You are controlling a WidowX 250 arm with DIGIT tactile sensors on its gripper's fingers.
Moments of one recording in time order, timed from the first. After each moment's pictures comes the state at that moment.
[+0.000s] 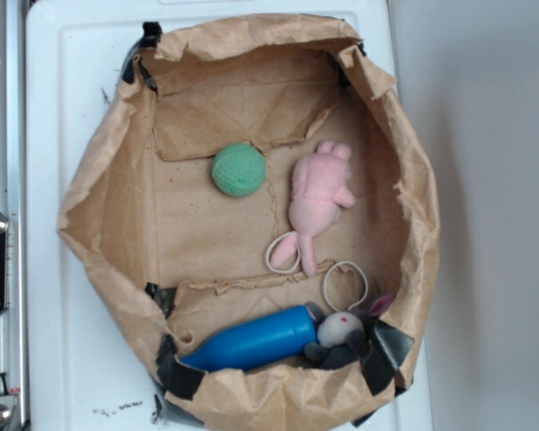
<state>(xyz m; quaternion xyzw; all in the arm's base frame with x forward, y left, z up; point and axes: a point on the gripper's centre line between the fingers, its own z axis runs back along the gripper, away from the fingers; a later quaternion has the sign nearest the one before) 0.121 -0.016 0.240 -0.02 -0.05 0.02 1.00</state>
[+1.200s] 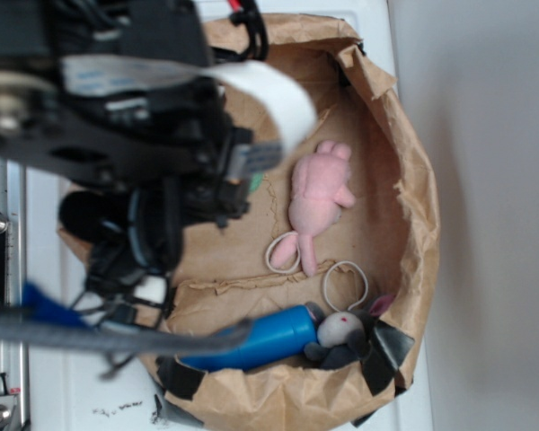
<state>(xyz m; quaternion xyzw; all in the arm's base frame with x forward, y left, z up) 0.246 0.035 0.192 0.02 -0.13 -0.12 0.98</state>
